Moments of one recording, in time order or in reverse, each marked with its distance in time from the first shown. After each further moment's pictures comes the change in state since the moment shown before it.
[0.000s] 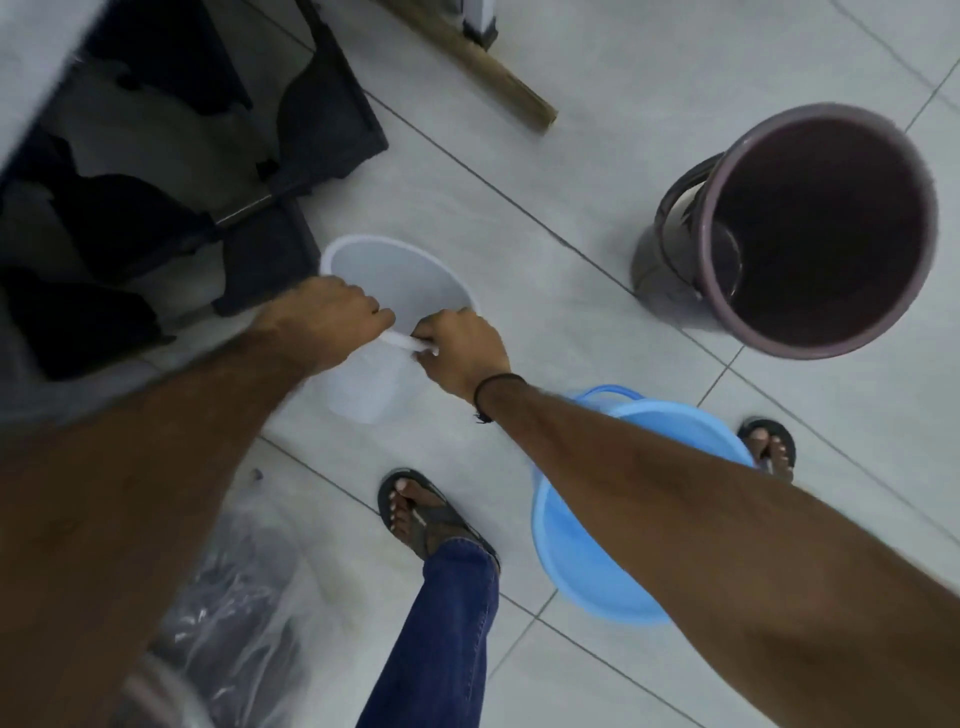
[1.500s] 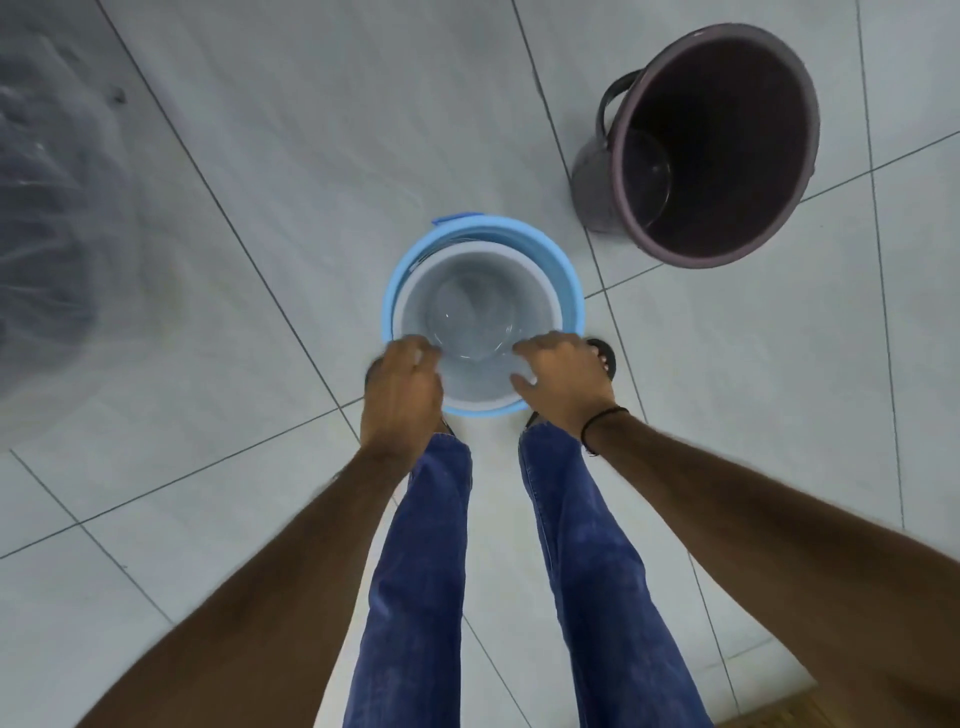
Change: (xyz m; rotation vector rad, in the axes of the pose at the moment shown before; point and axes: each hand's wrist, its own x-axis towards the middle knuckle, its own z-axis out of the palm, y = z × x) left_hand -0.002 0.492 -0.125 -1.201 0.298 -1.055; right_hand -0.295 0.245 -0.098 -0.674 -0.307 -0.350
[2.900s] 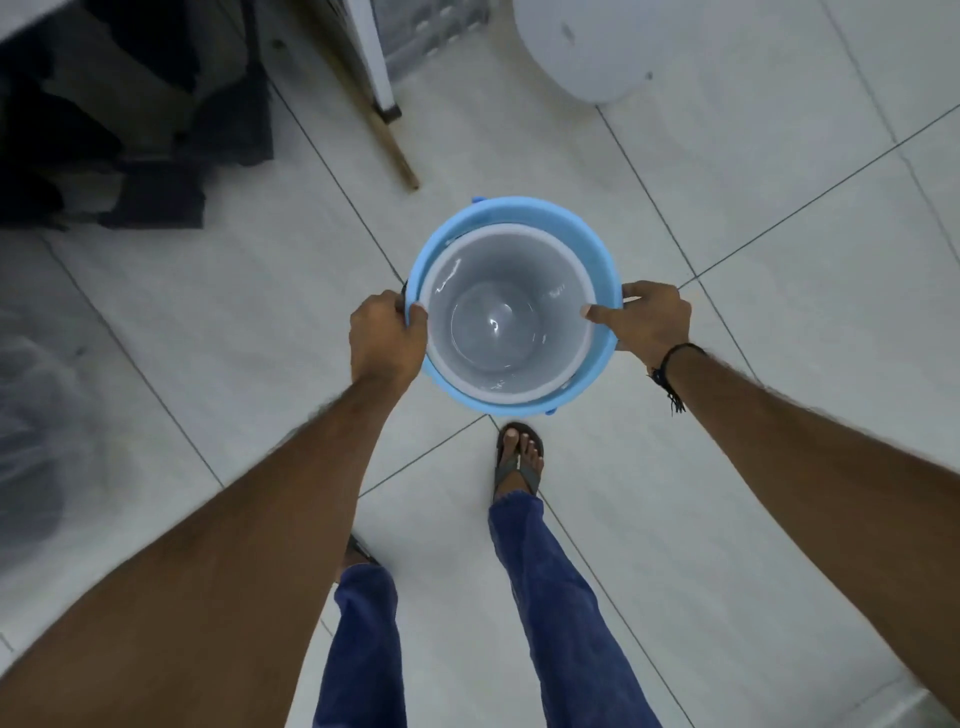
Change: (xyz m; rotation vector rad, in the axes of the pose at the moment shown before) left_hand 0.211 0.310 -0.119 -0.385 0.231 -0.190; right_hand -0.016 0.348 -0.237 1.026 0.382 0.798
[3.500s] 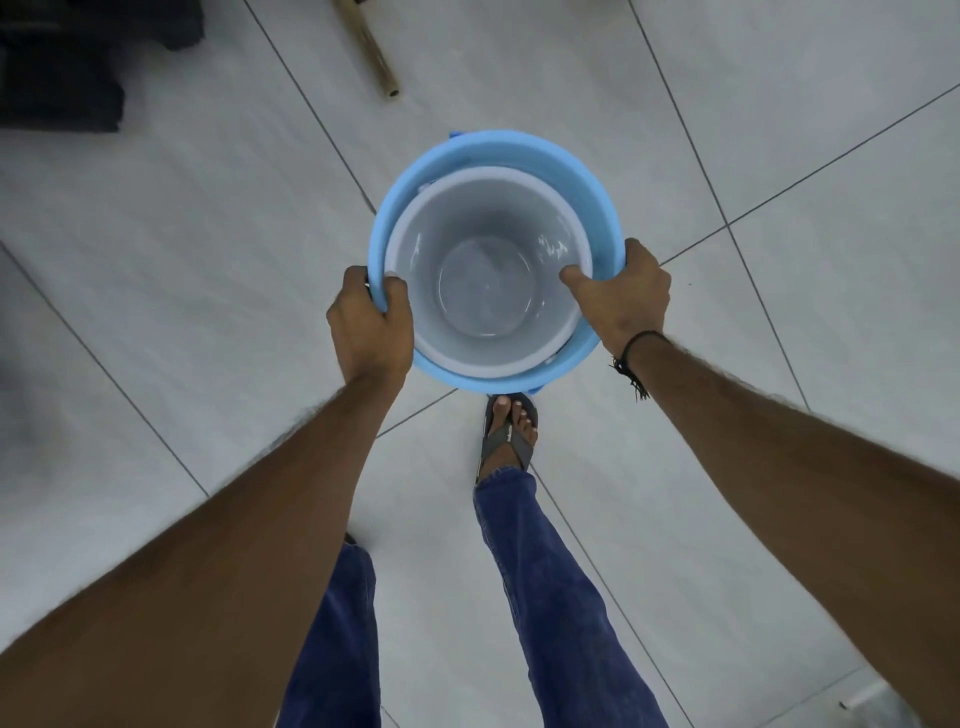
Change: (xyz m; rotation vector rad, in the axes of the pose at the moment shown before) left_hand -0.007 -0.064 0.085 -0.221 0.198 -0.103; right_hand 0.031 0.052 0.082 -0.081 0.132 -0.177
